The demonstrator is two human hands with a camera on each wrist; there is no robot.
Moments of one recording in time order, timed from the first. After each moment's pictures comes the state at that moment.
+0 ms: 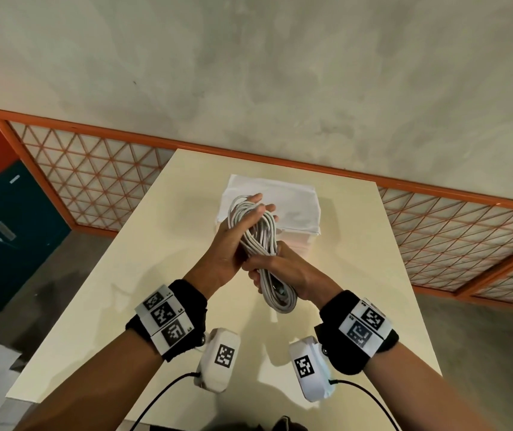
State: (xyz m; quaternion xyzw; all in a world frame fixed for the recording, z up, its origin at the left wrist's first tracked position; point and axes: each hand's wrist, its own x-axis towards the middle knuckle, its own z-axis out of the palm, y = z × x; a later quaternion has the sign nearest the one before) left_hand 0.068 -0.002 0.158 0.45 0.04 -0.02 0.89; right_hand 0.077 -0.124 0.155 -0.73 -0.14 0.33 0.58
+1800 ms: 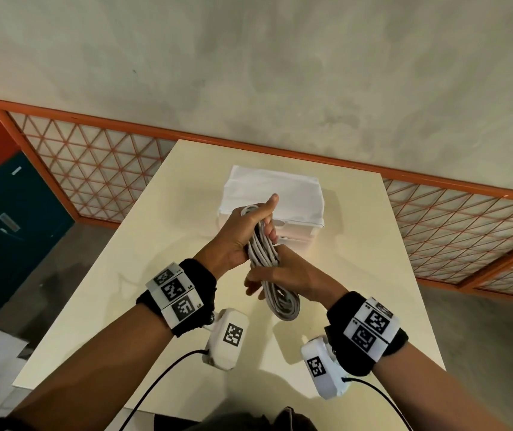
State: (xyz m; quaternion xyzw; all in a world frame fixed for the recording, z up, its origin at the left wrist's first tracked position) left_hand 0.086 -0.007 0.151 0.53 0.08 -0.08 0.84; right_hand 0.070 -0.133 0.145 -0.75 -0.18 0.35 0.53
